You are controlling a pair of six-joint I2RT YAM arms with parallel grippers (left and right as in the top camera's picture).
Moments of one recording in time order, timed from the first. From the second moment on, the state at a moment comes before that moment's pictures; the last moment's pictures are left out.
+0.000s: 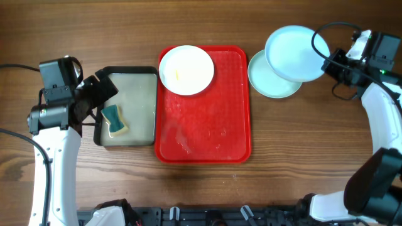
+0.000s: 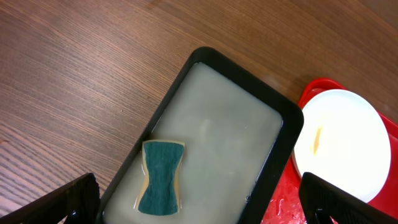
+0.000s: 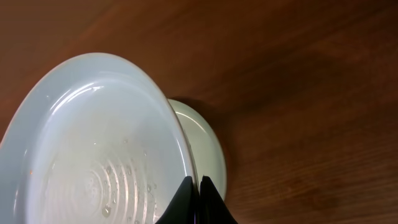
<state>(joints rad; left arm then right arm) 0.18 1.26 1.10 -0.79 -0.01 -0.39 -0.31 1.64 1.20 -0.49 -0.29 0.29</state>
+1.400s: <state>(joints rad) 0.18 1.26 1.10 -0.79 -0.01 -0.39 0.28 1.90 1.20 -0.02 -0.30 0.28</state>
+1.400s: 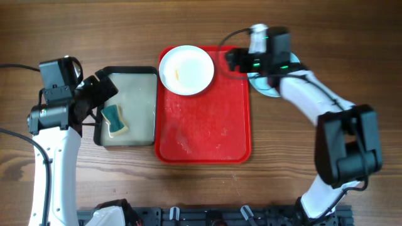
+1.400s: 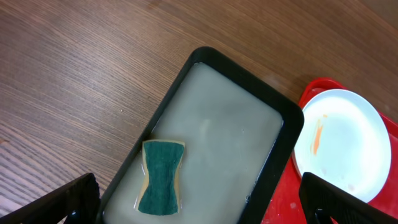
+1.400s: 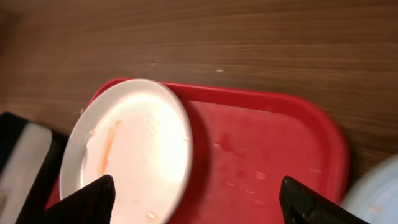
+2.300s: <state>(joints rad) 0.18 1.26 1.10 -0.78 -0.01 -0.39 0.51 2.11 1.21 0.17 0.10 0.19</state>
